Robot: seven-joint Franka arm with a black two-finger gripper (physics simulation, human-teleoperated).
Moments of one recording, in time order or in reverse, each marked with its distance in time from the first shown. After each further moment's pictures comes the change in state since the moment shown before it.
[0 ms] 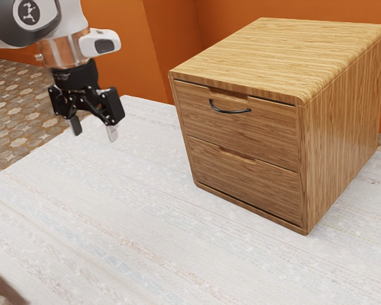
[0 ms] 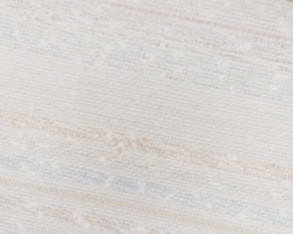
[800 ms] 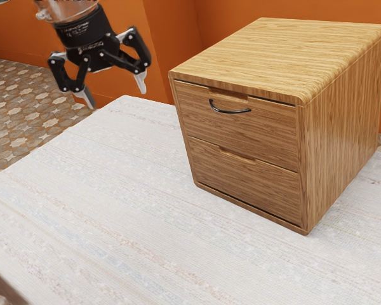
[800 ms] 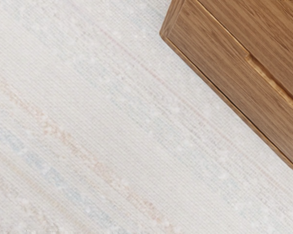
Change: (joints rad) arm -0.083 0.015 -0.068 0.232 -0.046 -0.032 -0.690
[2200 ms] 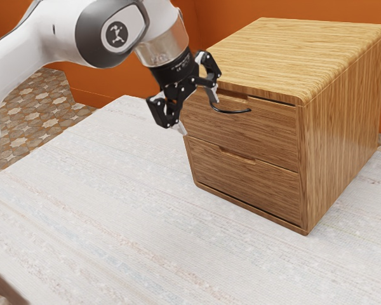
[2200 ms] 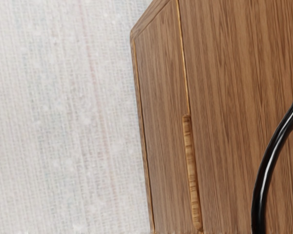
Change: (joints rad) arm -0.060 0.122 -0.028 -0.178 0.006 0.440 -0.747
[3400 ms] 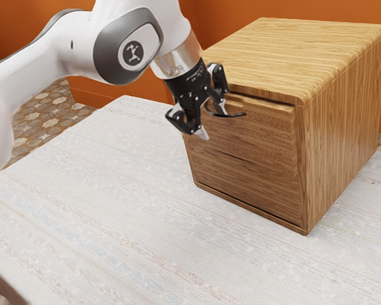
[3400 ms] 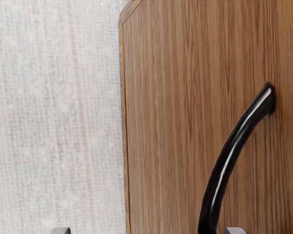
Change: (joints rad) arm -0.014 0.006 0.002 -0.061 -0.002 0.107 -0.079
